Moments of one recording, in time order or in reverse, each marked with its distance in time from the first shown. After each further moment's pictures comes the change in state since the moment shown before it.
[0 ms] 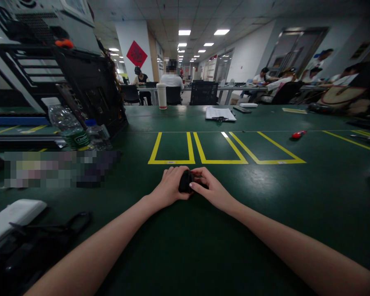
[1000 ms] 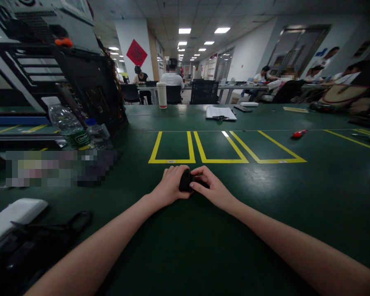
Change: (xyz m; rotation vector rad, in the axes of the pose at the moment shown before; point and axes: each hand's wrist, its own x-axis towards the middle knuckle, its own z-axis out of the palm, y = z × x) left_hand 0.001 -0.005 0.007 0.021 0.059 0.015; right_hand -0.001 0.001 -0.001 -0.023 0.012 -0.048
